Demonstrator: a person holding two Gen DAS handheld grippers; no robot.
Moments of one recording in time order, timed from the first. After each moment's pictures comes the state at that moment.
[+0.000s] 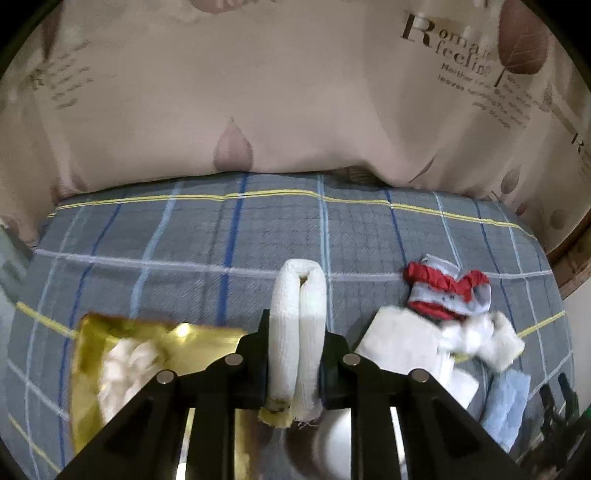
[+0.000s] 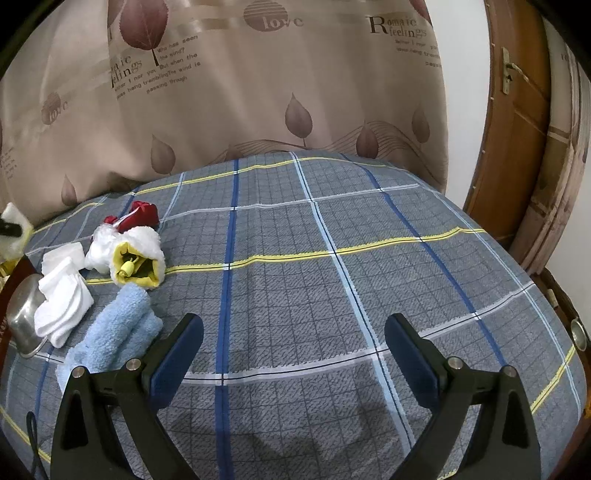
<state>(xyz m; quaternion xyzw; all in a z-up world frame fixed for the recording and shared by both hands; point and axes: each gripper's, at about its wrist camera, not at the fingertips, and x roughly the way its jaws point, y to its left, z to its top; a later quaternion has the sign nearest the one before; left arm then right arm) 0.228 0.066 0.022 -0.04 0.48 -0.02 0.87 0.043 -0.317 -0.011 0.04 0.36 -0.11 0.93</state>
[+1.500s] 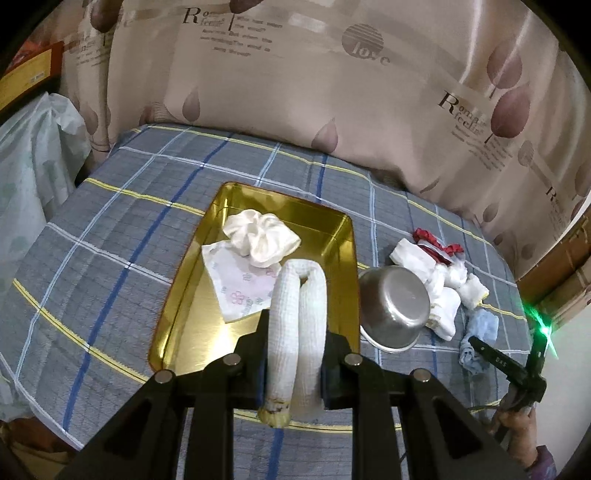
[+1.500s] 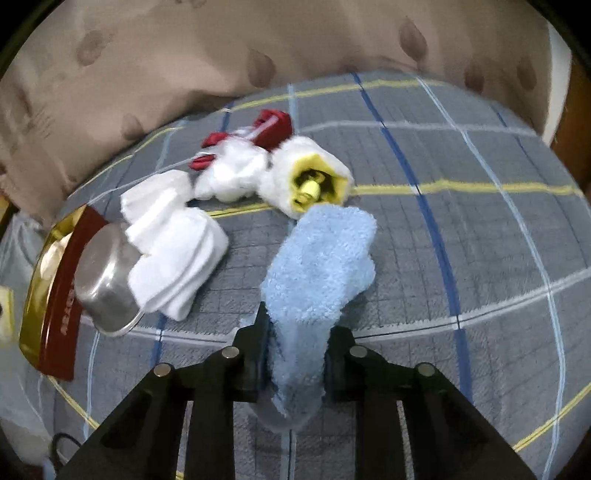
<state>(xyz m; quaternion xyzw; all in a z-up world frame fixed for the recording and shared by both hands) 0.028 0.182 0.042 -0.16 0.45 0.00 0.88 0.079 -0.206 -0.024 0.09 0.50 0.02 0.86</state>
